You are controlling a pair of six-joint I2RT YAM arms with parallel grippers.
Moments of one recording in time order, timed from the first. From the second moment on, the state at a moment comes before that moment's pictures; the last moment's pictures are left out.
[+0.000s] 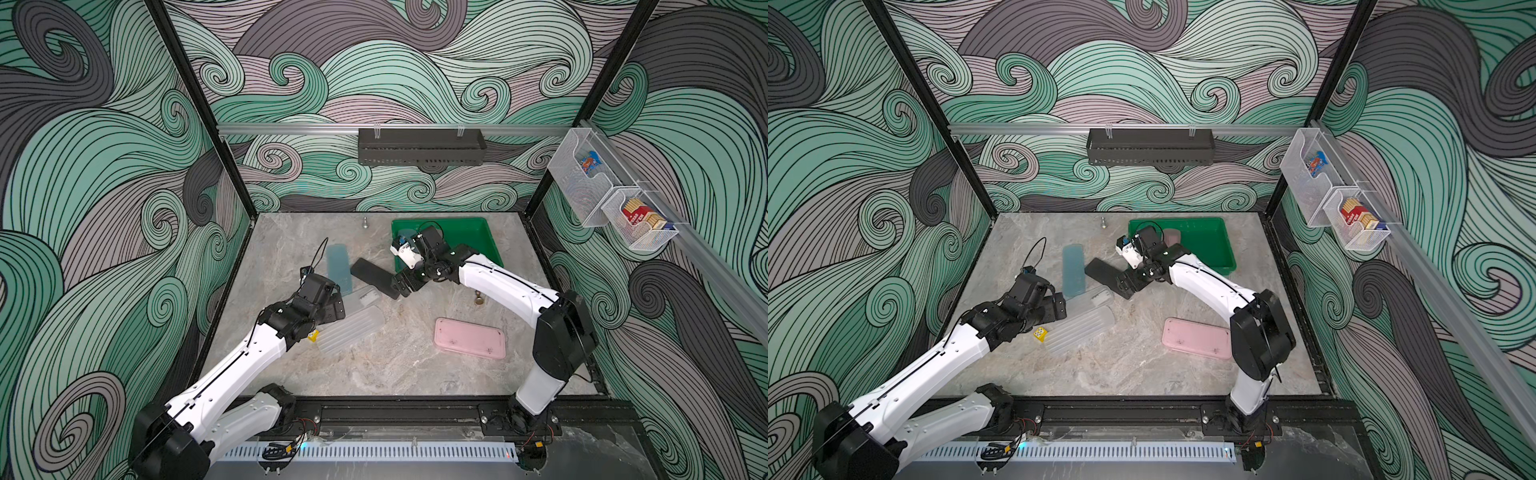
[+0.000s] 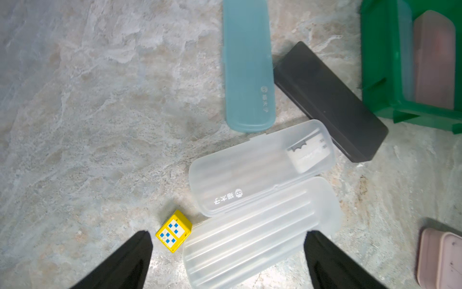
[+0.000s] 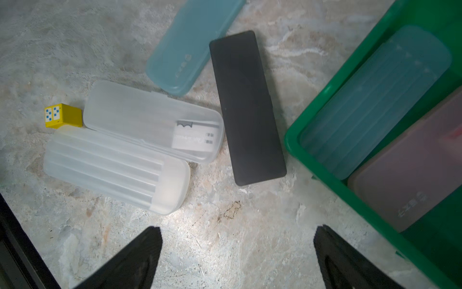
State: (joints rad) left arm -0.49 0.99 0.75 -0.75 -0.28 -0.67; right arm 0.62 1.76 1.45 -0.70 -0.14 -0.09
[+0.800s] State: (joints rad) left arm -0.37 0.97 0.60 -0.66 -0.16 -0.71; right arm 0.63 2.33 1.99 -0.81 -0.20 -0.31
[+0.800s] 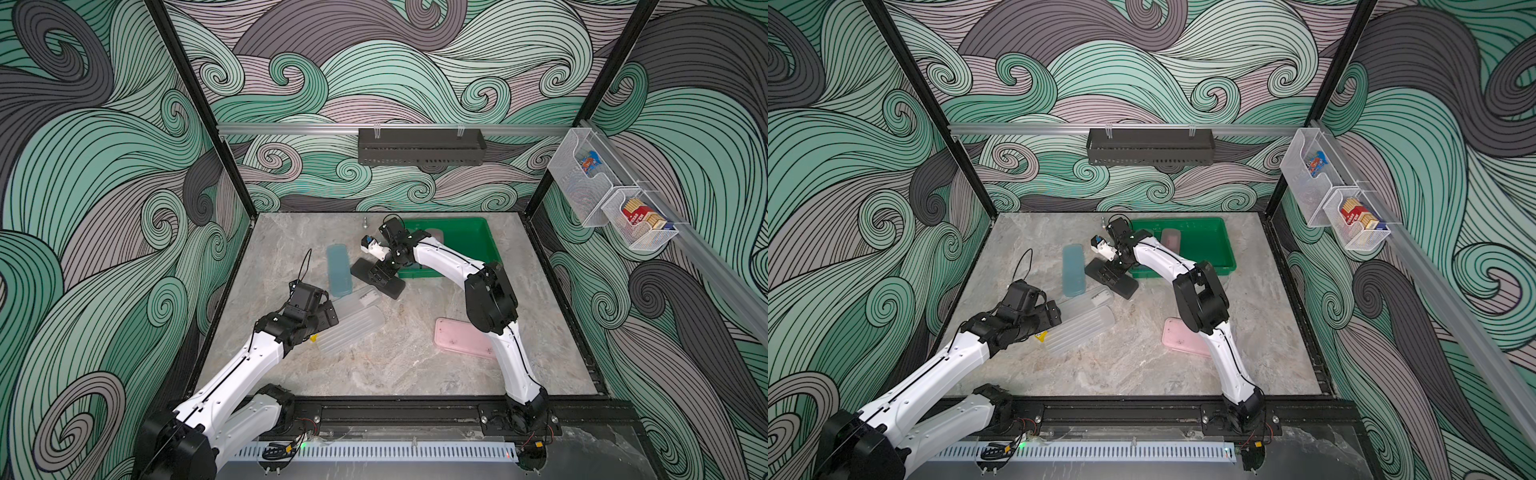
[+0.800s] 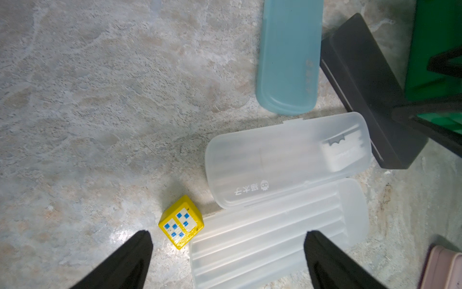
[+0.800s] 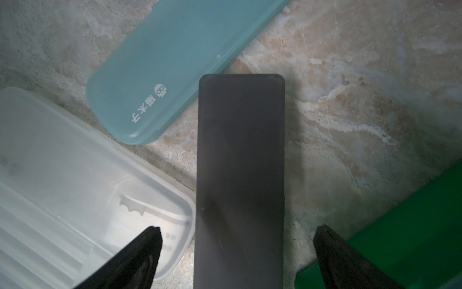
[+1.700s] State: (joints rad) left arm -0.35 1.01 0.57 -0.59 -0.15 -0.69; right arm 0.61 2.52 2.24 -0.88 -0.22 -0.36
